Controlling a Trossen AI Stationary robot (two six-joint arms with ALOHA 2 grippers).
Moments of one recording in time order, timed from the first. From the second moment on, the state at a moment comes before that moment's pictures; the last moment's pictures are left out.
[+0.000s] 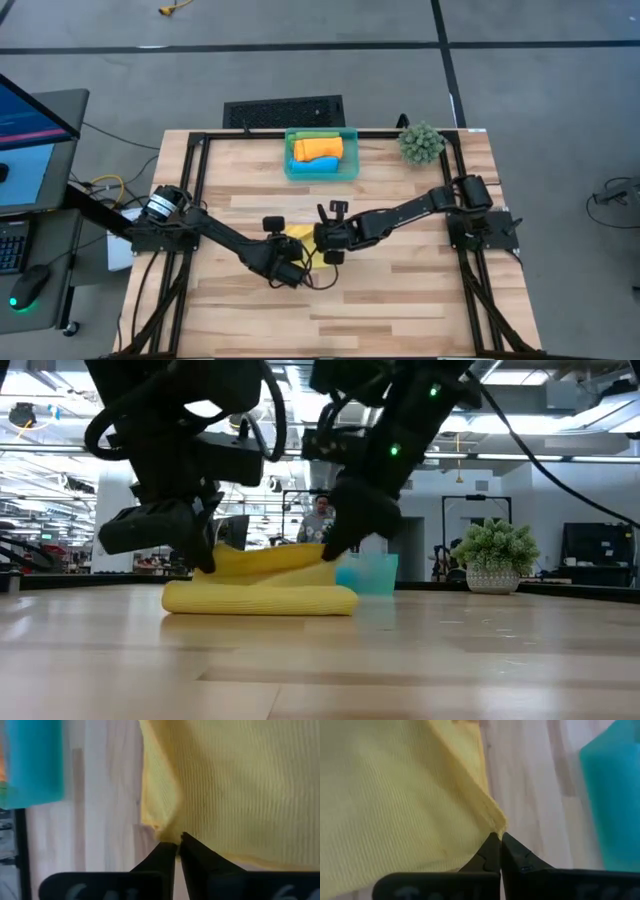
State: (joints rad) left arm -0.40 1.90 1.19 -0.91 -0.61 -0.46; right arm 0.19 1.98 1.29 -0.40 0.47 0.04
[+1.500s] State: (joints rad) left arm -0.58 1.83 1.19 -0.72 -0.79 -0.40; right arm 0.44 1.88 1.29 -0.73 0.51 0.21
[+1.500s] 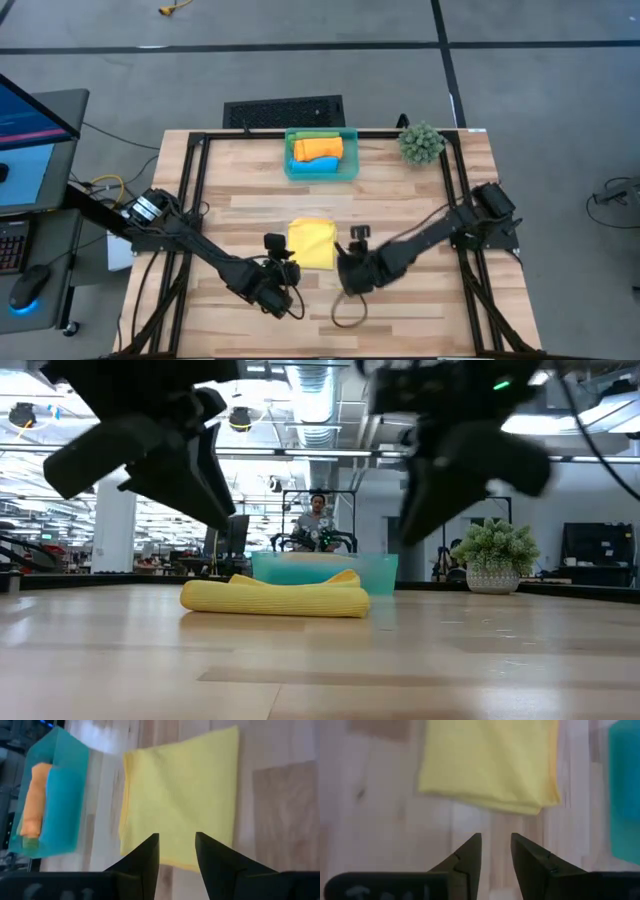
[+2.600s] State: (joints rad) left arm -0.62 1.83 1.01 -0.27 -0.62 -0.27; right arm 0.57 1.89 1.13 -0.22 0.63 0.21
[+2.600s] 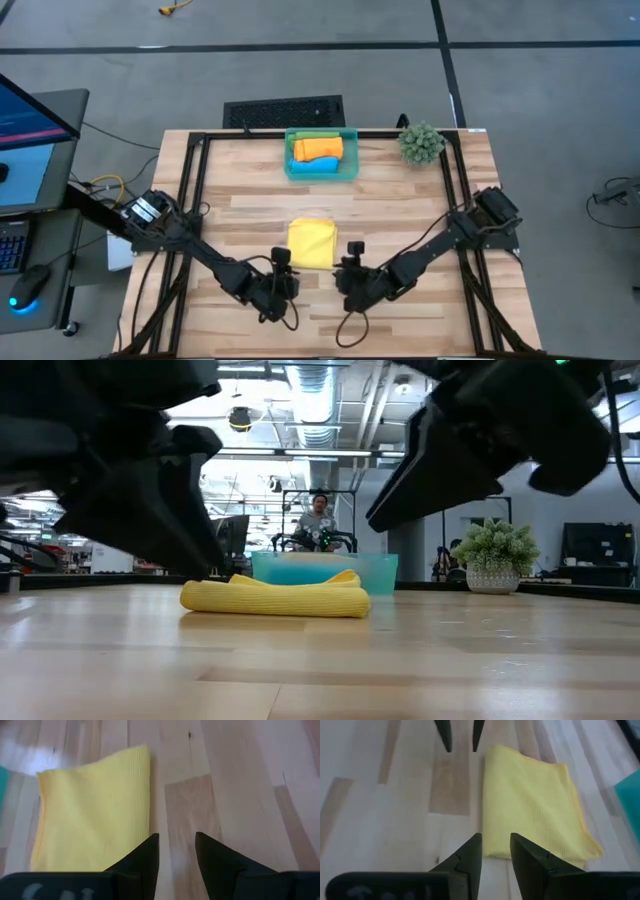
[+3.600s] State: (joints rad) left arm -0.51 1.83 1.02 -0.39 -0.54 -0.25; right arm 0.45 2.02 1.14 -0.13 0.52 0.07
